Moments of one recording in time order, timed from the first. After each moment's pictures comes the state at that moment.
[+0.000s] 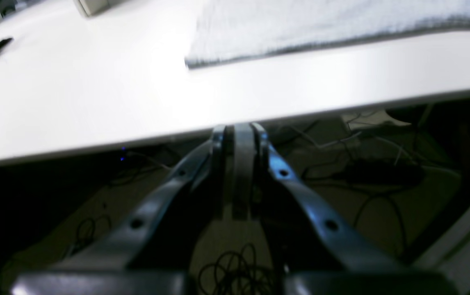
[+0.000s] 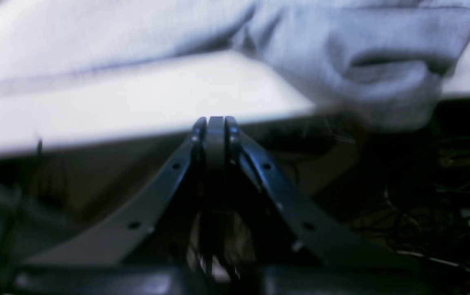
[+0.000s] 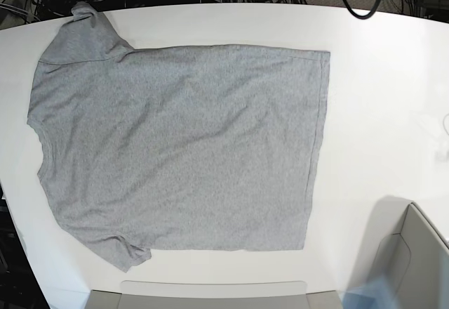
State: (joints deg) left arm 47.8 -1.2 -4.4 50.8 2.3 4.7 -77.0; right arm -61.1 16.7 -6.2 83.7 22.2 5.9 56.1
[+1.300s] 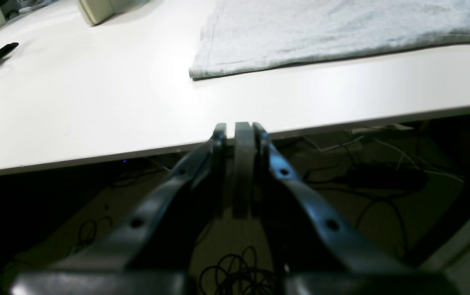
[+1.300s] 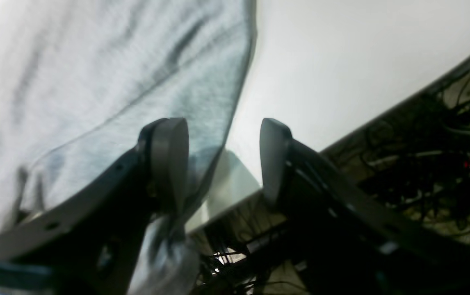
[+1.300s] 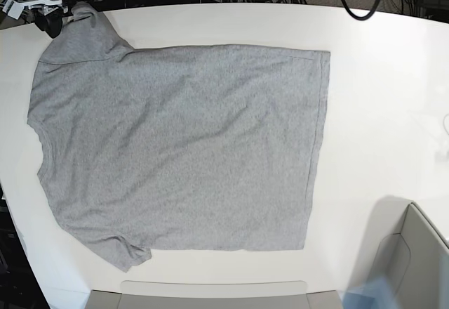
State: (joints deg) left arm 48.8 -1.1 -4.3 53.3 2.3 4.7 -75.9; right arm -51.6 45.5 -6.9 85.1 80.5 5.5 29.4
